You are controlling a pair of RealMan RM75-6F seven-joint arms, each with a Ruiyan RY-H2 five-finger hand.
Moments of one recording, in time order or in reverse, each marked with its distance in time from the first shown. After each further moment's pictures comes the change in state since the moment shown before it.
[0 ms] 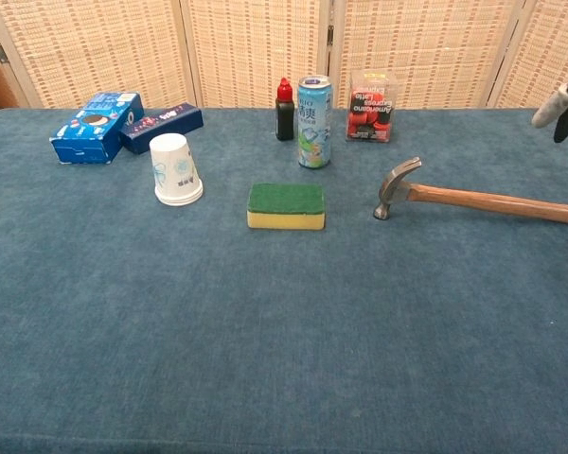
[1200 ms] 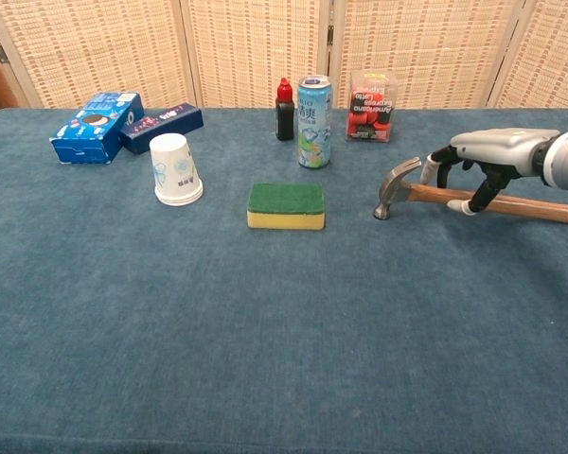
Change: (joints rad) left arm 0.013 -0.002 0.008 -0.009 -0.012 -0.013 0.024; right arm 0.352 -0.402 0.009 0.550 0.284 -0.373 -0.003
